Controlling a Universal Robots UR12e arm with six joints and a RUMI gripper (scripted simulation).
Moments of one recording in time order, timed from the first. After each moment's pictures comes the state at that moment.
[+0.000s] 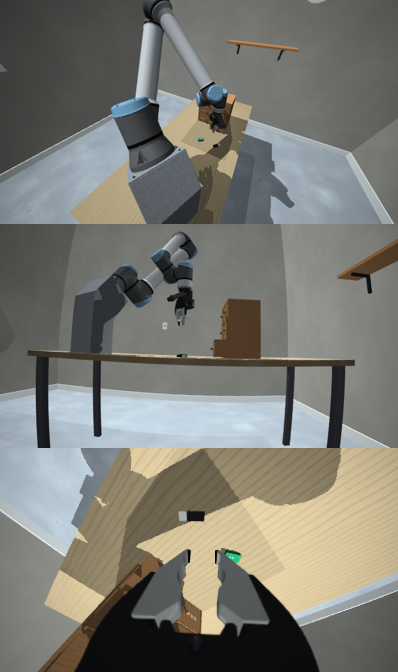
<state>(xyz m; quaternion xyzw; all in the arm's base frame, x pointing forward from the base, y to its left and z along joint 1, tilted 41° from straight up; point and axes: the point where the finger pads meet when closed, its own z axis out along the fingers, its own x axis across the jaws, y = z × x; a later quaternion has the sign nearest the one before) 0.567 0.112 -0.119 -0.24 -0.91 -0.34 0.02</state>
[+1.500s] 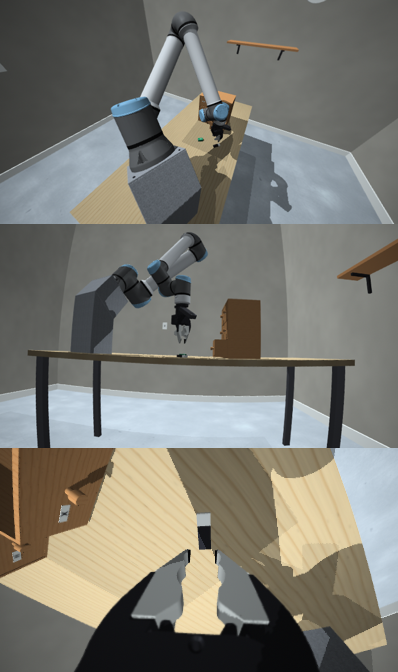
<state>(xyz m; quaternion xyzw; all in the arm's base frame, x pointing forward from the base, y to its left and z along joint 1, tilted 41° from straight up) 0.603 0.156 -0.210 0.44 -0.83 -0.27 -0.22</state>
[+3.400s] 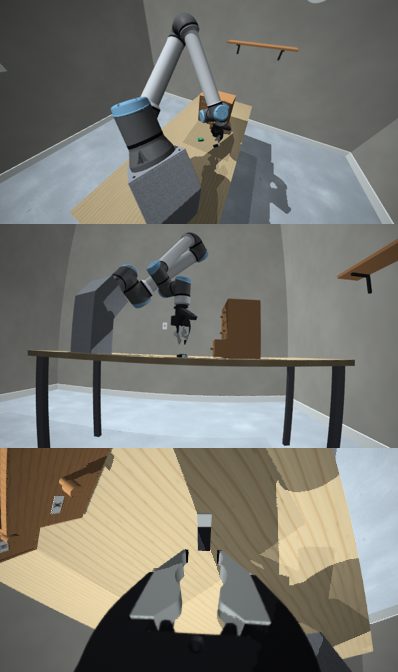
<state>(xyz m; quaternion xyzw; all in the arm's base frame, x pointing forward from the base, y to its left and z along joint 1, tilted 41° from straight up) 0.604 0.159 -0.215 0.46 -0.82 -0.26 -0.23</state>
